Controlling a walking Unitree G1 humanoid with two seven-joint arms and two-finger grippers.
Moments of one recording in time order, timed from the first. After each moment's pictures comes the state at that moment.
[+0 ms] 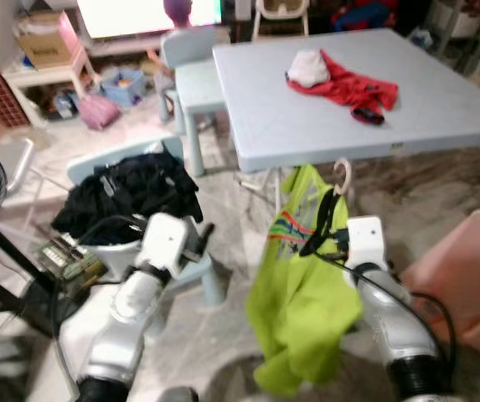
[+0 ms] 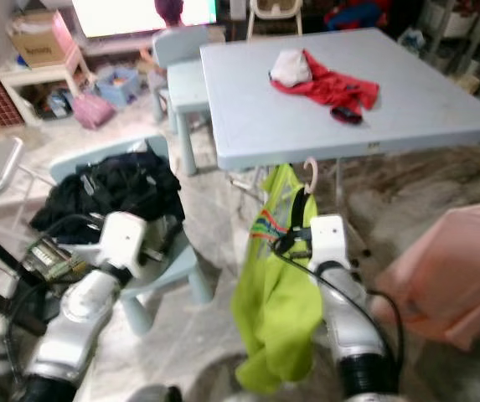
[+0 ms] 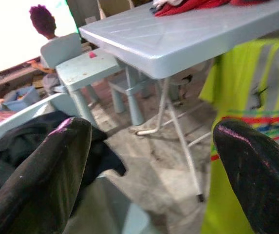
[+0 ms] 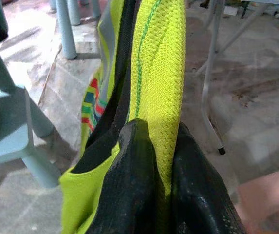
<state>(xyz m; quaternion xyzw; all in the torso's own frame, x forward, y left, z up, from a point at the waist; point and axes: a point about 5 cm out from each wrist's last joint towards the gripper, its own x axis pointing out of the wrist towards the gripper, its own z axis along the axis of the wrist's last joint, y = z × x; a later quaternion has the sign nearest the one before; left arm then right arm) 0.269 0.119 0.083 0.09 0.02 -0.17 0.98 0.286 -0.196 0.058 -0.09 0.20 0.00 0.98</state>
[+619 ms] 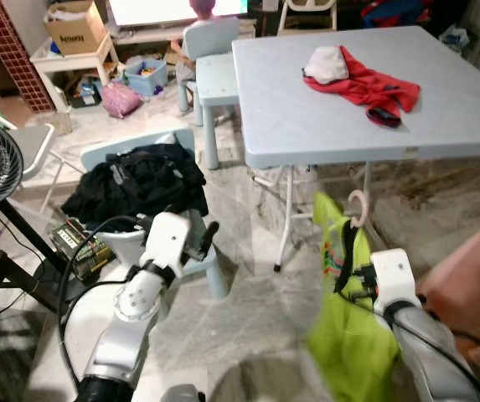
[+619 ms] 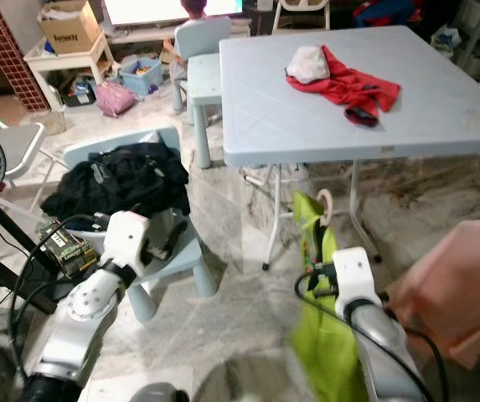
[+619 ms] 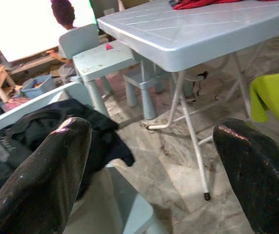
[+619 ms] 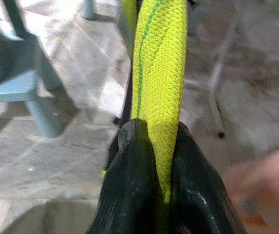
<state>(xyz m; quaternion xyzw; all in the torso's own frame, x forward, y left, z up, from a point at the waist) 0.269 0.128 0.083 0.09 0.03 -0.16 0.98 0.222 -0.223 0.049 -0.11 0.23 0.05 0.97</state>
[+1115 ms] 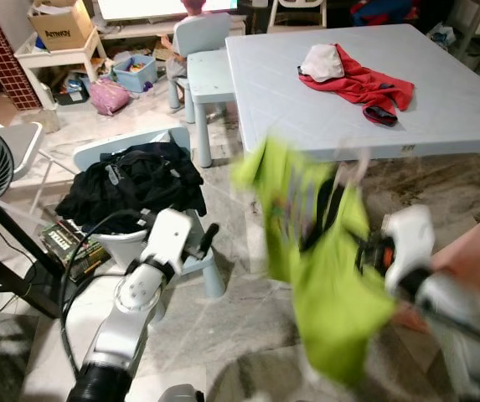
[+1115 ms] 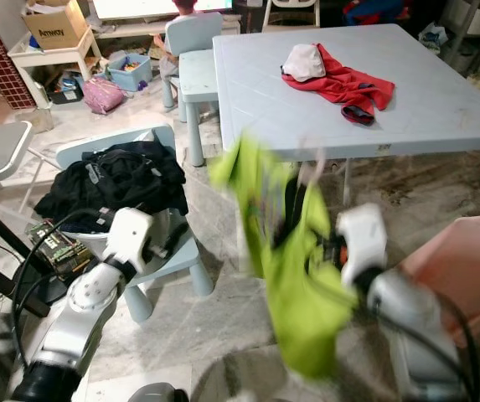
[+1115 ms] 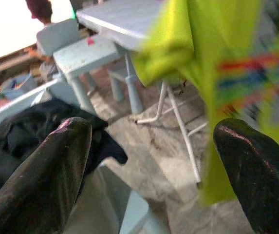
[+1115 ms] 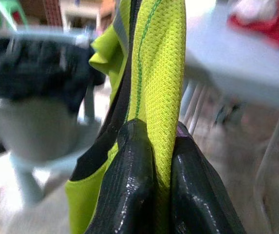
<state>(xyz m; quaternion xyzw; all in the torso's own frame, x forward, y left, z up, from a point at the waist) 0.281 0.122 0.085 0.11 0.03 -0.19 0.97 0.255 -0.213 0.133 -0.06 0.06 0.19 0.98</state>
